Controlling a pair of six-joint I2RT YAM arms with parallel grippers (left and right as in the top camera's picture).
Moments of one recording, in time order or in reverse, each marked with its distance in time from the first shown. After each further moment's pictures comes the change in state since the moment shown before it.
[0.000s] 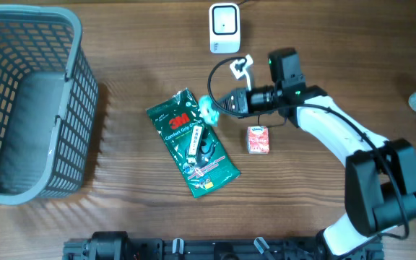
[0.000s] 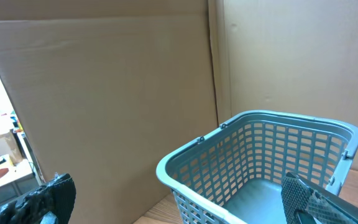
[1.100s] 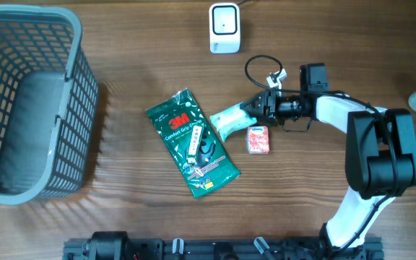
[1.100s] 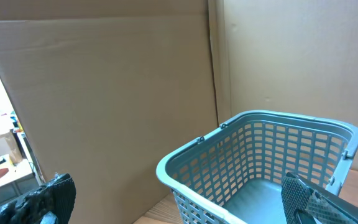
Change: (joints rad) left arm 0.000 0.000 0.000 0.000 0.000 0.000; right arm -0.243 0.219 -0.042 -0.040 -0.002 0.091
